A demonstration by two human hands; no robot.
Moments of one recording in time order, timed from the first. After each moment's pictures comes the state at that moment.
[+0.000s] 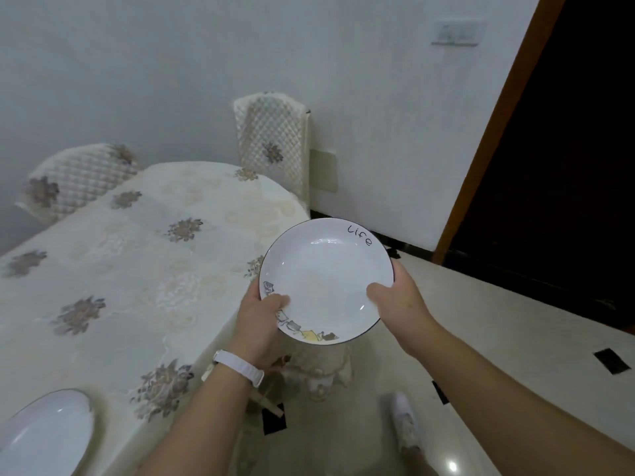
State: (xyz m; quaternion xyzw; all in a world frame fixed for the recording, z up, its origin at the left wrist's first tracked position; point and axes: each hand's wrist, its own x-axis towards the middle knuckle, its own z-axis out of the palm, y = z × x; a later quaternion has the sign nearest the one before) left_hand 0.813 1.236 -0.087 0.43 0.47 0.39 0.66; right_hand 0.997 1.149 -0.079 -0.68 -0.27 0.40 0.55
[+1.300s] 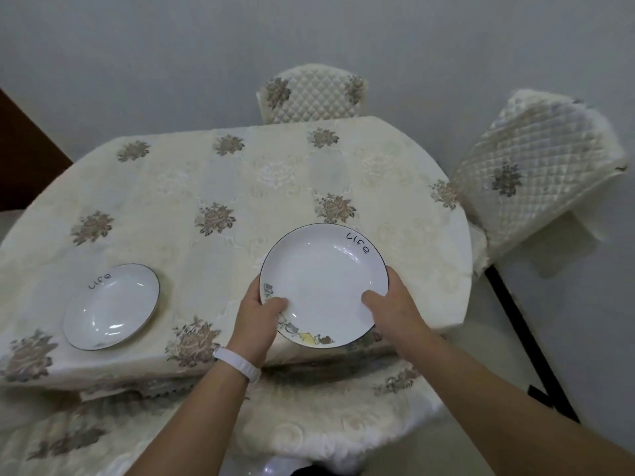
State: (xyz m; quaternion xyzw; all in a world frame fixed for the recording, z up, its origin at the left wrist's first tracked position) left_hand 0.777 1.413 -0.148 0.18 0.66 0.60 0.42; right_hand 0.962 1.511 -0.126 -0.53 -0.56 0.60 0.23
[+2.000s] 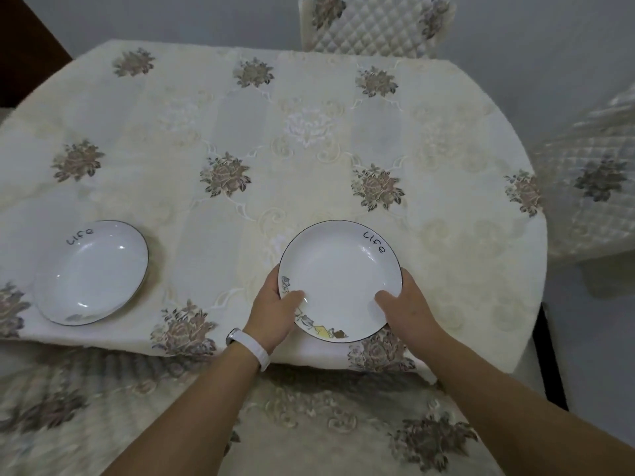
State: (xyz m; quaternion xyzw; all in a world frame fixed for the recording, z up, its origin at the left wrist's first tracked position) left_hand 0.723 1.475 -0.244 0.17 0.73 0.50 0.43; right_hand 0.901 1.605 -0.232 -0.55 -0.60 0.57 0.09
